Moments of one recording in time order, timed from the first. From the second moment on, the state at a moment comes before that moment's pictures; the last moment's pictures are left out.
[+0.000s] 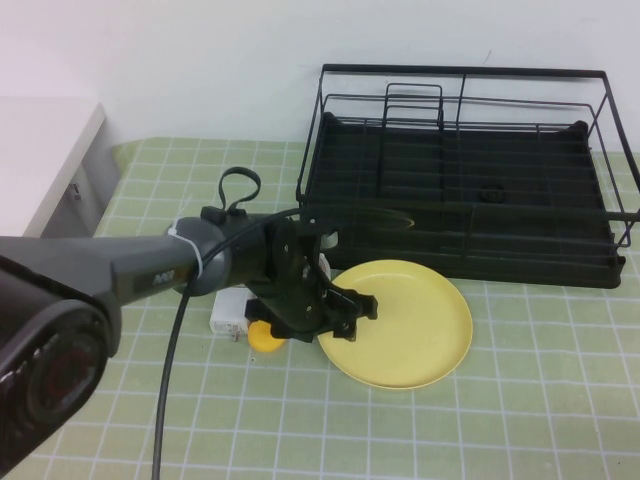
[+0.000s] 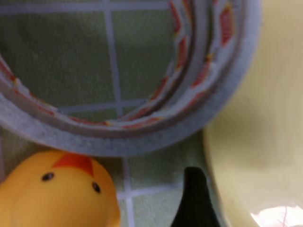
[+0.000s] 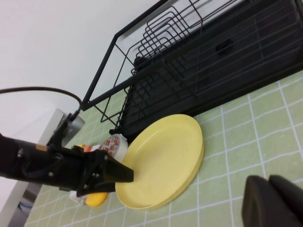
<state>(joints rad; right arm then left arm) -0.05 -0.01 0.03 0.76 0.44 -0.09 -0.55 2.18 -1.48 -0.30 0.53 -0.15</state>
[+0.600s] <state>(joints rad) -0.05 -0.01 0.03 0.75 0.44 -0.10 -0.55 2.21 -1.49 -0.31 0.55 -0.16</state>
